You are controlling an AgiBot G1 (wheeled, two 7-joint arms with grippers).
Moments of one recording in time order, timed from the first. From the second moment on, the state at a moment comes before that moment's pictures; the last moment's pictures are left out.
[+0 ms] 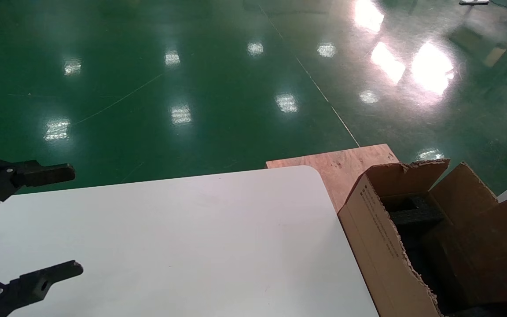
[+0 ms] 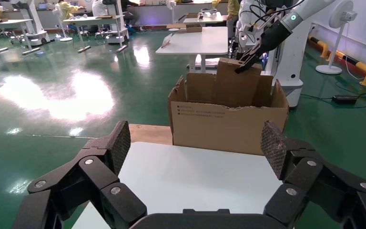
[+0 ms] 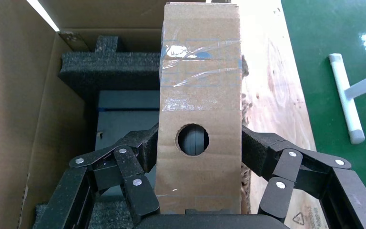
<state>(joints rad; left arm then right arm) -1.09 0.59 0.35 -1.27 0.68 1.47 -0.15 2.62 0.26 -2.04 0.72 -1.12 -1.18 0.38</state>
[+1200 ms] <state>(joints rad) -1.09 0.59 0.35 -1.27 0.68 1.47 -0.15 2.67 0.22 -2.21 0.69 -1.10 -1.10 0.38</state>
